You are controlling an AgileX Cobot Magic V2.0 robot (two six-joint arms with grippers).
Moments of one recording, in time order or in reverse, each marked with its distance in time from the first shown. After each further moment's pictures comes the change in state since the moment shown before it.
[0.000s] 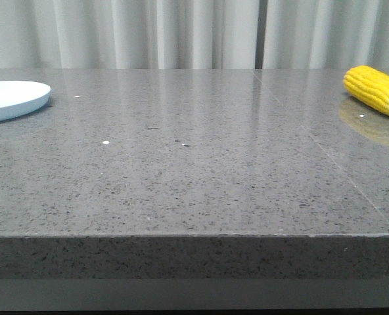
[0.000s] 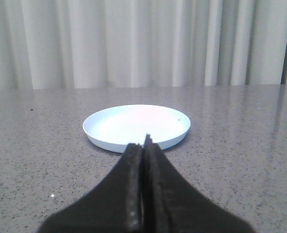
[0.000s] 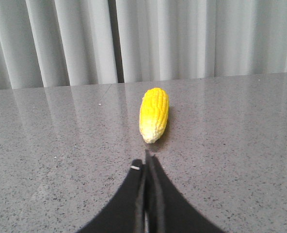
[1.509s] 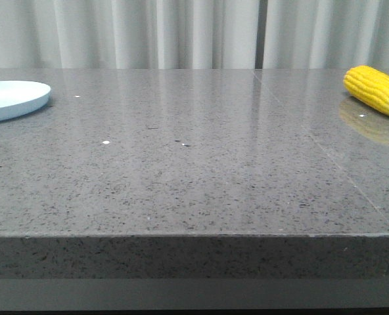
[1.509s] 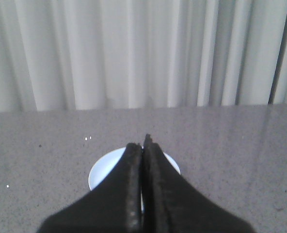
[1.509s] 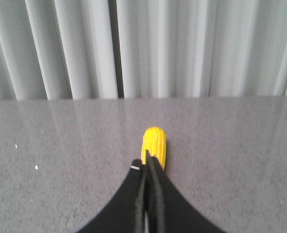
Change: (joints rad) left arm 0.000 0.446 -0.826 0.000 0.575 0.000; right arm 0.000 0.387 -0.743 -0.030 0.530 -0.004
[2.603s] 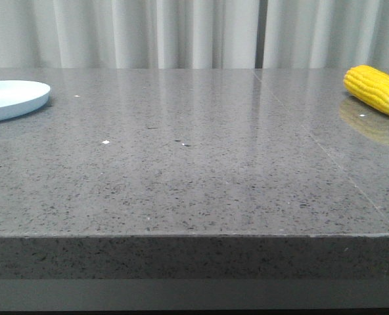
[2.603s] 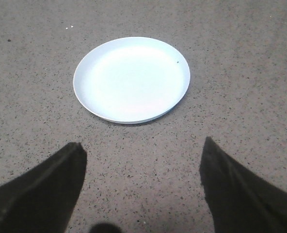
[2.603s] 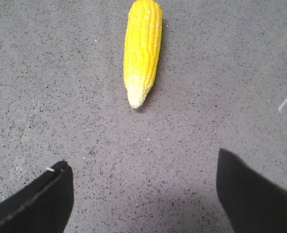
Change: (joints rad) left arm 0.000 0.303 -0.001 0.000 0.118 0.046; right arm 0.000 0.405 -0.020 -0.045 0.081 -0.026
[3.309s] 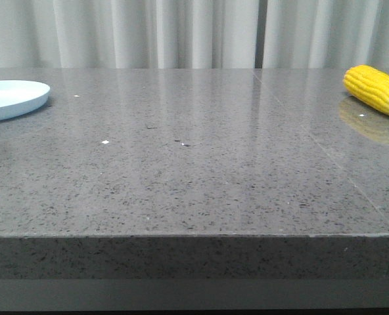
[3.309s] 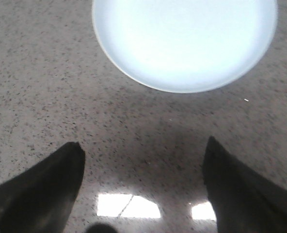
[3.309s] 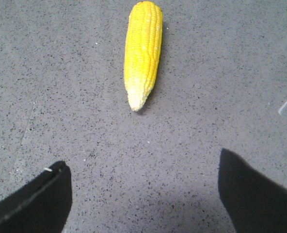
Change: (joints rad) left arm 0.143 0.537 -0.327 0.067 0.211 0.006; right arm 0.000 0.000 0.000 0.000 -0.005 0.000
